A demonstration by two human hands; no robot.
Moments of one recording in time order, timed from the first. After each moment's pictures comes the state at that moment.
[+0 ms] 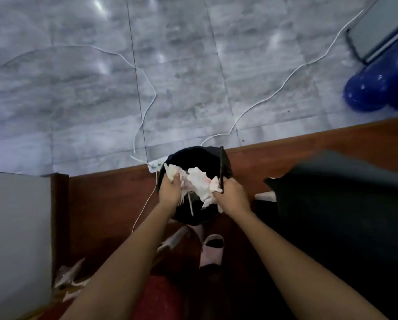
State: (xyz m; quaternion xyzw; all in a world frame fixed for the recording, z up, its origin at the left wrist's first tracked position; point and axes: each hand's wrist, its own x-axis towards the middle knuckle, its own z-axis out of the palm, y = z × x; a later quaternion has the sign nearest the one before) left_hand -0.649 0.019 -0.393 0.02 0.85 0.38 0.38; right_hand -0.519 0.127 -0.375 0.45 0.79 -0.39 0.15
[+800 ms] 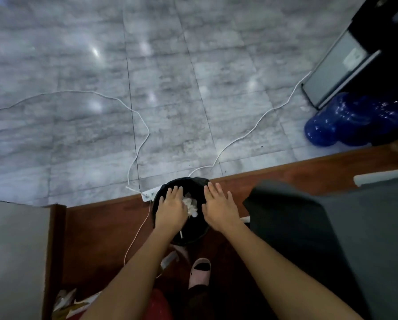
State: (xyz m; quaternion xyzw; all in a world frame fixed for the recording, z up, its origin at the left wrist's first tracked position) left_hand -0.624 0.028 -0.256 0.37 0.88 0.07 0.28; right_hand -0.518 0.131 -0.238 0.31 0.89 -0.19 0.26
